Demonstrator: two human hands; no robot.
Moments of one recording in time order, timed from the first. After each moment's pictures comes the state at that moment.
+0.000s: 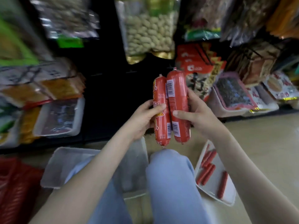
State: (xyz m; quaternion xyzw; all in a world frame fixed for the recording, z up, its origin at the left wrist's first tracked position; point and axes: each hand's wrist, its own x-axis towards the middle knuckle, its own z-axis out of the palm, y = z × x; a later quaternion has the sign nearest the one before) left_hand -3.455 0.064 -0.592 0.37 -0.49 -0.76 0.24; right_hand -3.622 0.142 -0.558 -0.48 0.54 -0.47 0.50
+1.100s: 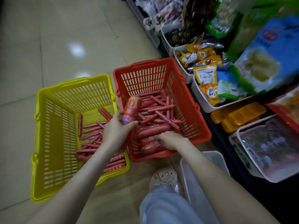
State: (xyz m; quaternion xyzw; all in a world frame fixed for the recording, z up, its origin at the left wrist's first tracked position) left_hand -2.801 0.177 -0.767 0.92 -0.07 -0.18 0.35; right_hand -2.894 -0.006 -0.867 -0.94 0.04 0.31 0.17
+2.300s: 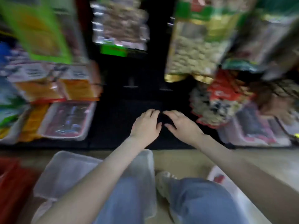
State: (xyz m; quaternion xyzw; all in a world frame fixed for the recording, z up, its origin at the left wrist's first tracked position) left_hand -3.405 -0.012 -0.639 0.47 -0.84 -0.19 0.16; right_hand -3.567 0.023 -0.625 -0.75 0.65 -0.09 0.12
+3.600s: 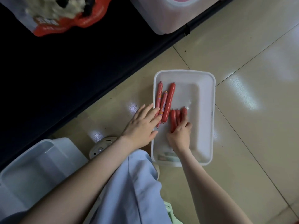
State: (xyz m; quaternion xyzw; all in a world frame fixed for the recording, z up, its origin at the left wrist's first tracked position) left_hand -3.687 0.110 -1.001 0.05 -0.98 -0.17 -0.02; right_hand -3.765 0.257 -1.035 -0.01 0.92 -0.26 0.30
